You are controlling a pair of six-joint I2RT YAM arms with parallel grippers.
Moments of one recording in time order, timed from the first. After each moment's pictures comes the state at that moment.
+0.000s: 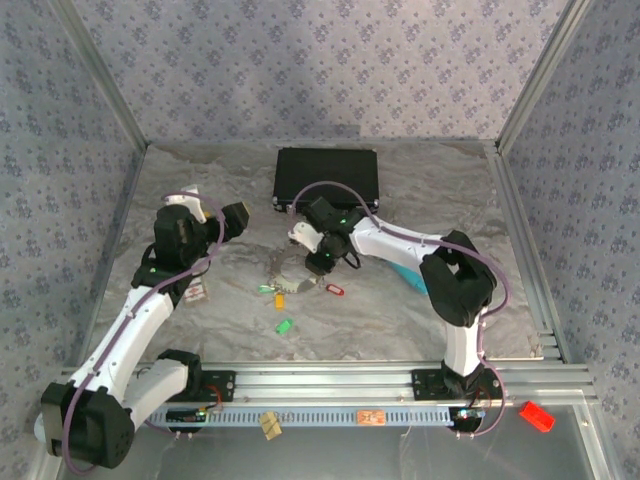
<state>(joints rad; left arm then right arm) -0.22 0.94 0.70 -0.12 0.09 -0.49 0.80 1.89 1.39 -0.67 -0.09 -0.24</state>
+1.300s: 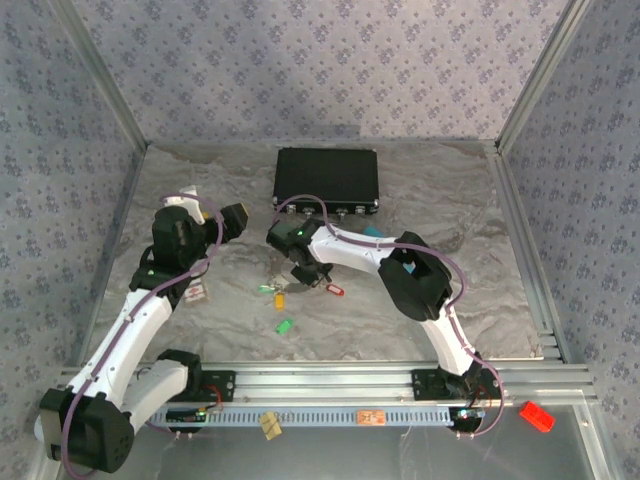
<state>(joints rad) -0.22 0.92 0.70 -0.14 0.08 -0.48 0.95 2.13 1.65 -1.00 0.25 0.10</state>
